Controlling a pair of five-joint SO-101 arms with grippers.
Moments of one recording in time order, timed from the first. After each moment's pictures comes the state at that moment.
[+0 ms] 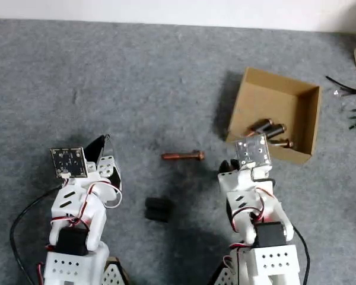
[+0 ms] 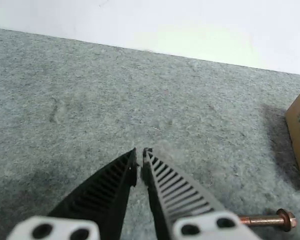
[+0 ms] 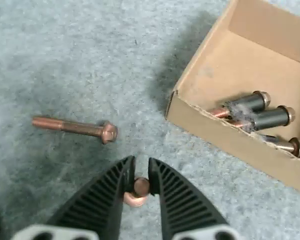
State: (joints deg) left arm 0.5 -103.5 96.0 33.5 14.9; right arm -11.3 -83.3 81.8 43.9 10.0
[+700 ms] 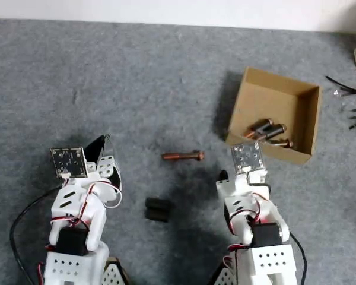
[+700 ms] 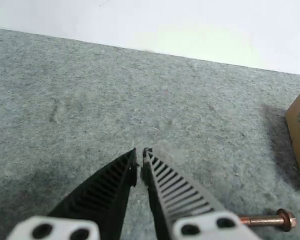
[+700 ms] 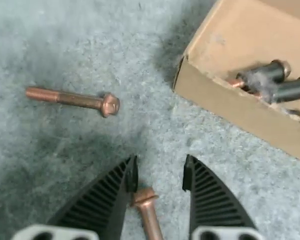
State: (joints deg) left arm 0.5 -103.5 96.0 33.5 14.9; right arm -11.3 -83.7 88.0 43.8 9.9
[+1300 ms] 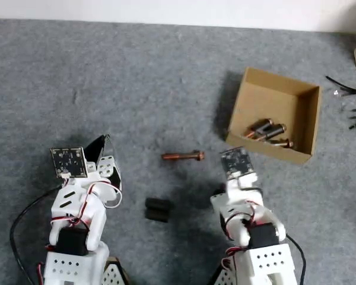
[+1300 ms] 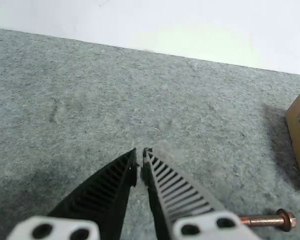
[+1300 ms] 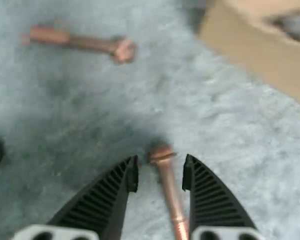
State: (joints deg) left arm 0.5 -103.5 96.0 33.5 14.9; right arm -15.7 -83.7 88.3 54.5 11.6
